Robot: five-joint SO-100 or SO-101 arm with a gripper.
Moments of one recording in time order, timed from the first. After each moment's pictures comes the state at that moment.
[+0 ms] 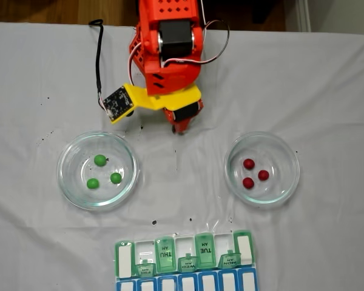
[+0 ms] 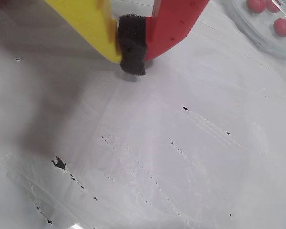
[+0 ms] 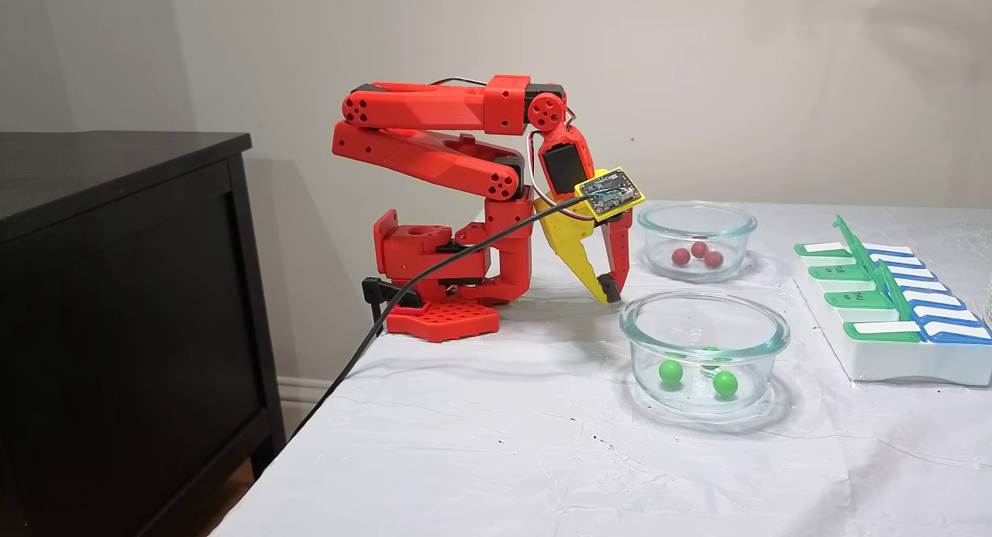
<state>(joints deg) -4.8 182.2 172.2 66.0 -24.1</state>
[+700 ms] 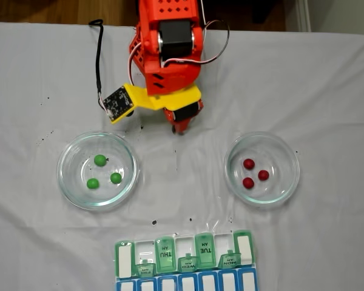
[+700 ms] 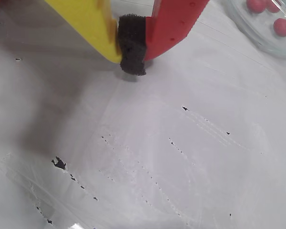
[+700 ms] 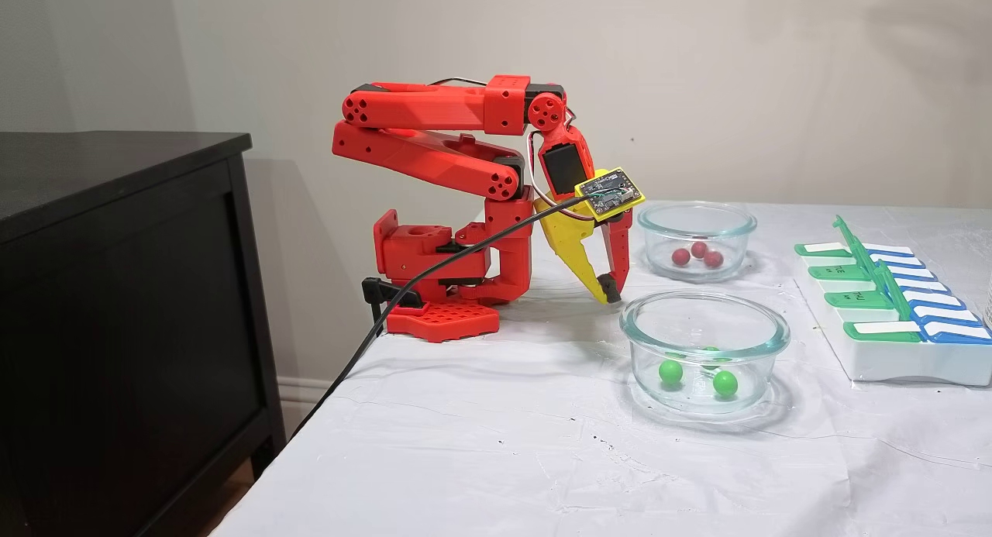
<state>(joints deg) -4.8 182.2 172.2 66.0 -24.1</state>
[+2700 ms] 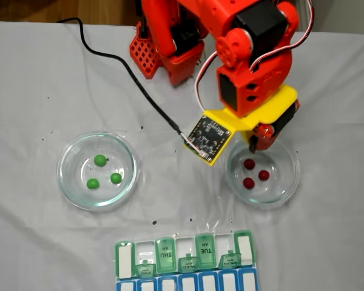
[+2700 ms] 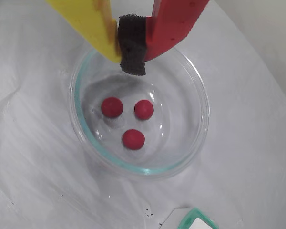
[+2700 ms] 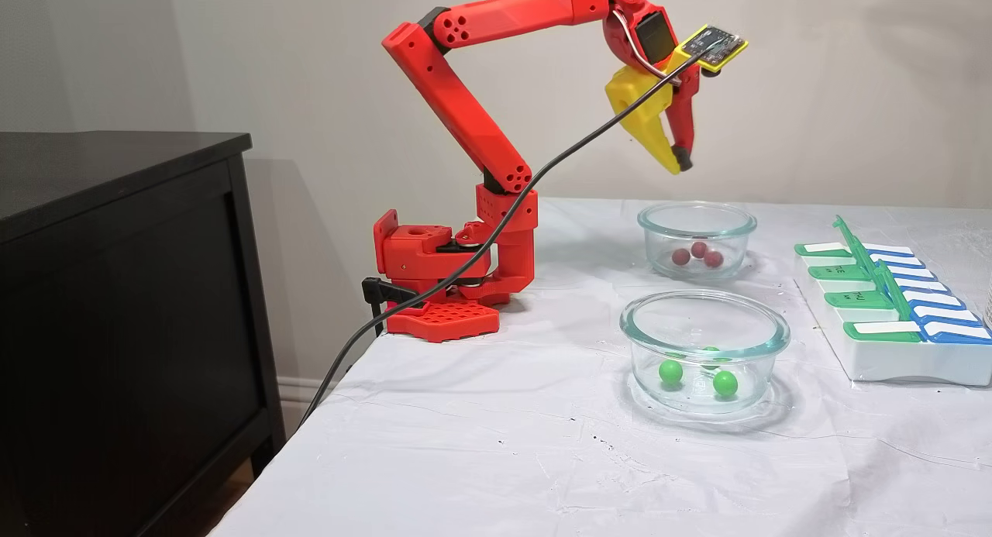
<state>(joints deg) -33.6 144.2 120.8 69.3 -15.5</state>
